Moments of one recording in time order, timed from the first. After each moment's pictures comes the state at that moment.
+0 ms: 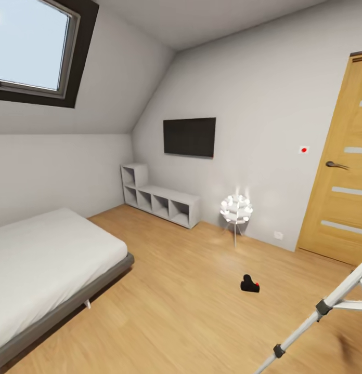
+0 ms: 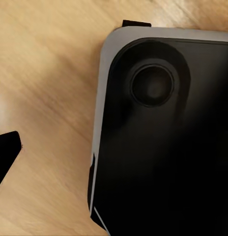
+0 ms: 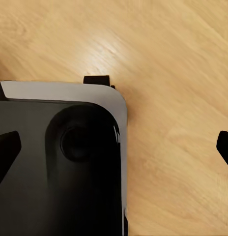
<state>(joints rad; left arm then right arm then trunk) 0.00 0.05 0.12 -0.03 0.01 0.01 0.00 0.00 -0.06 -0.01 -0.09 0.00 -0.09 0.01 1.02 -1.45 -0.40</state>
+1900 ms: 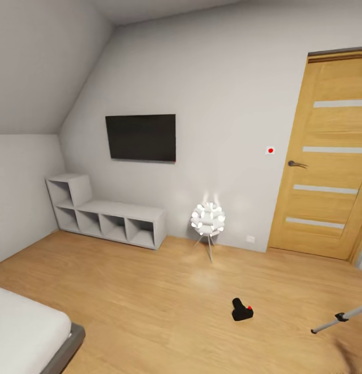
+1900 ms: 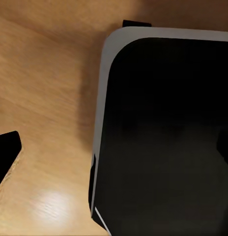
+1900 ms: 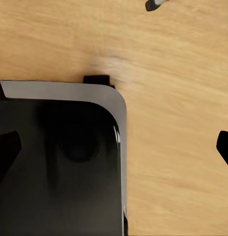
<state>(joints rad) 0.00 0.06 0.11 -0.03 0.01 0.01 0.00 0.00 -0.06 -0.01 -0.08 0.00 -0.09 0.01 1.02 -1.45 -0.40</state>
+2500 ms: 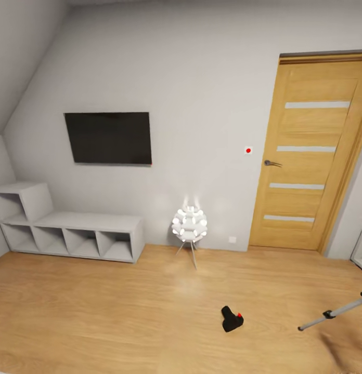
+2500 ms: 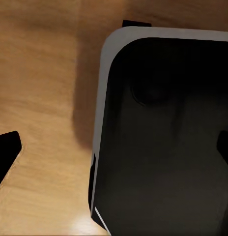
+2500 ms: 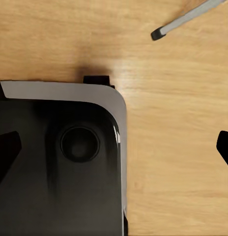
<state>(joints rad) 0.00 0.06 0.11 -0.03 0.01 0.01 0.00 0.00 -0.06 -0.01 -0.08 0.00 -0.09 0.01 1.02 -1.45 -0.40</state>
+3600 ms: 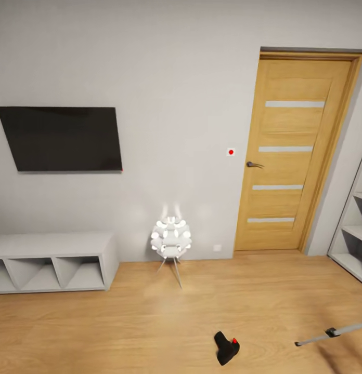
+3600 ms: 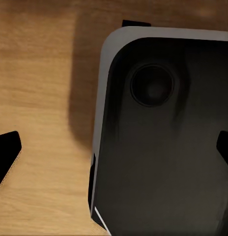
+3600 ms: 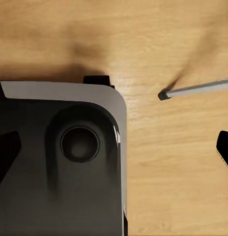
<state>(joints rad) 0.00 0.06 0.11 -0.03 0.01 0.01 0.00 0.00 -0.06 -0.01 -0.08 0.00 -0.09 0.01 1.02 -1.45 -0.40</state>
